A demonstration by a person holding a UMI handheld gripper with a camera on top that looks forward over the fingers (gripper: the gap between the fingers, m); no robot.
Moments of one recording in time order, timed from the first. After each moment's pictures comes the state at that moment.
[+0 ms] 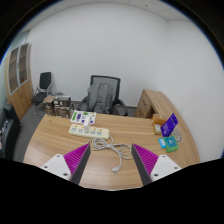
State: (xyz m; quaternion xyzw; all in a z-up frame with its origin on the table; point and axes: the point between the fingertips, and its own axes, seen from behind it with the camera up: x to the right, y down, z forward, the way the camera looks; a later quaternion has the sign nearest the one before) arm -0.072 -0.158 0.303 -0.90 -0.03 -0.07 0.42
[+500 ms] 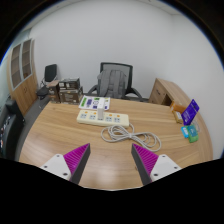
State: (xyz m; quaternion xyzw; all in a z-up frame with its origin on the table) arm -0.139 -0.129 0.156 -0.92 -0.04 -0.03 0.40
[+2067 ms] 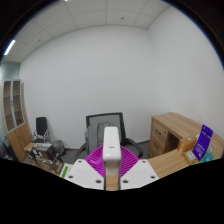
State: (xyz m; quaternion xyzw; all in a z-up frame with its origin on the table) arm -0.053 0.152 0.235 -0.78 0.05 0.02 0.63
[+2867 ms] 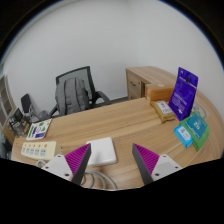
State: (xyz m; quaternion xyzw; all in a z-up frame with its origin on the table) arm 0.132 0.060 0.042 -0.89 0.12 0.01 0.44
